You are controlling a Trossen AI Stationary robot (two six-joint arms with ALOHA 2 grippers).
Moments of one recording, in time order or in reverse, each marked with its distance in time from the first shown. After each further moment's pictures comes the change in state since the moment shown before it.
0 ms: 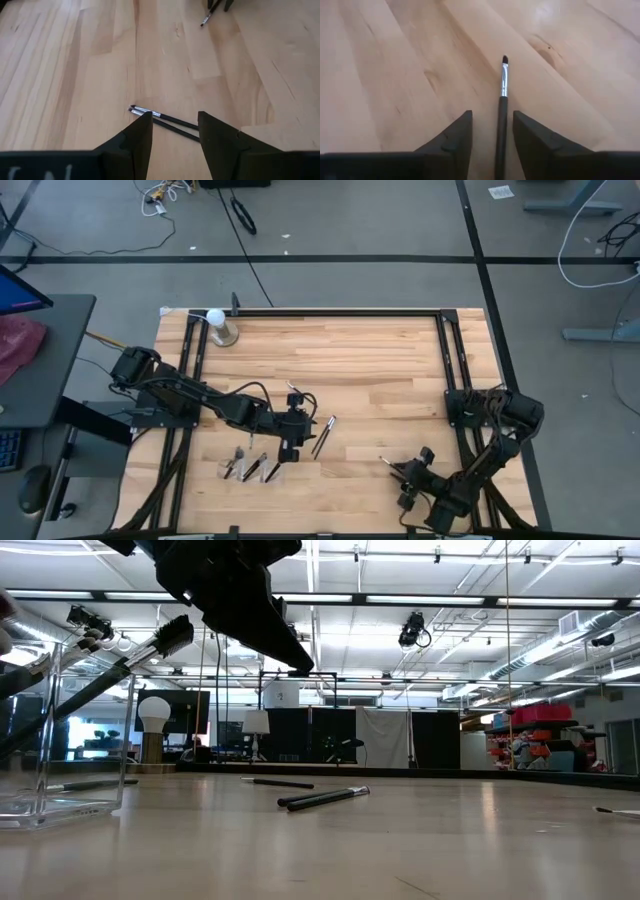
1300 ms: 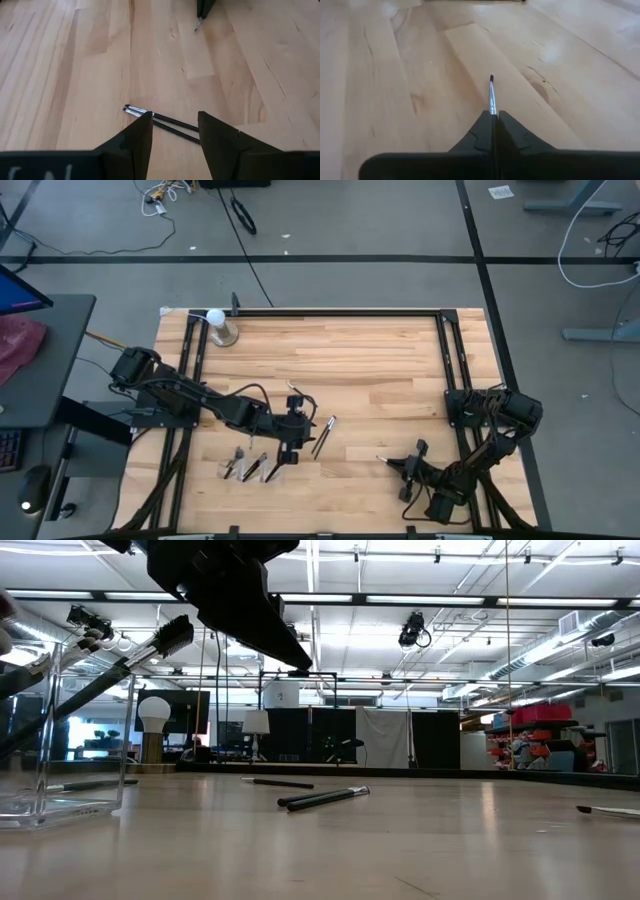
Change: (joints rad) left arm -0.017 0.000 0.000 -0.002 0.000 -0.015; right arm -0.043 0.002 -0.158 0.250 0.181 -0.156
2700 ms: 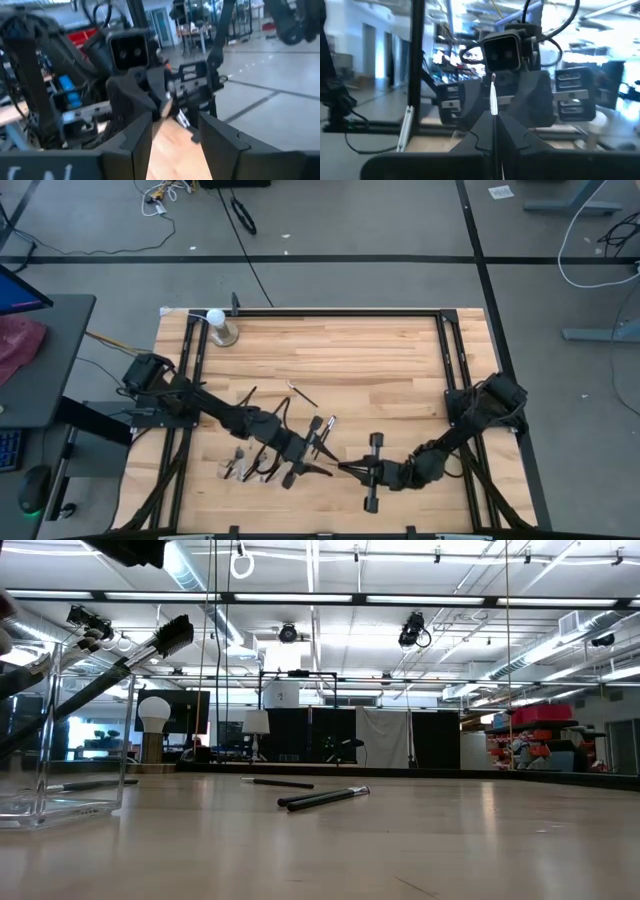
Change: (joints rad) left arm -0.041 0.114 -0.079 0.967 0.383 0.305; right arm -0.331 -0.090 0.079 1.710 -0.192 -1.850
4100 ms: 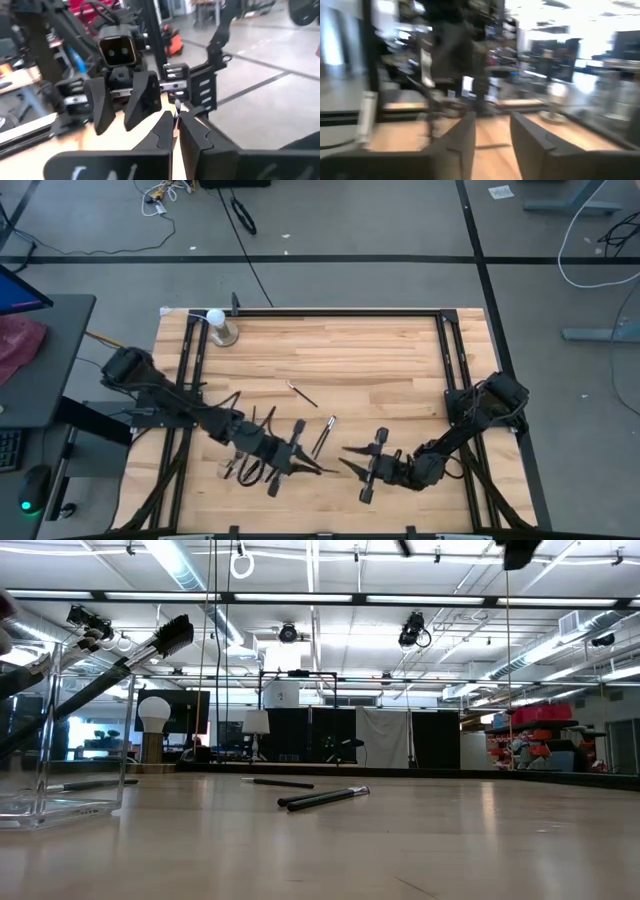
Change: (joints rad) left arm -0.113 -0.191 0.001 -0.349 -0.223 -0.056; right arm 0.018 -0.015 0.001 -0.118 0.249 0.071
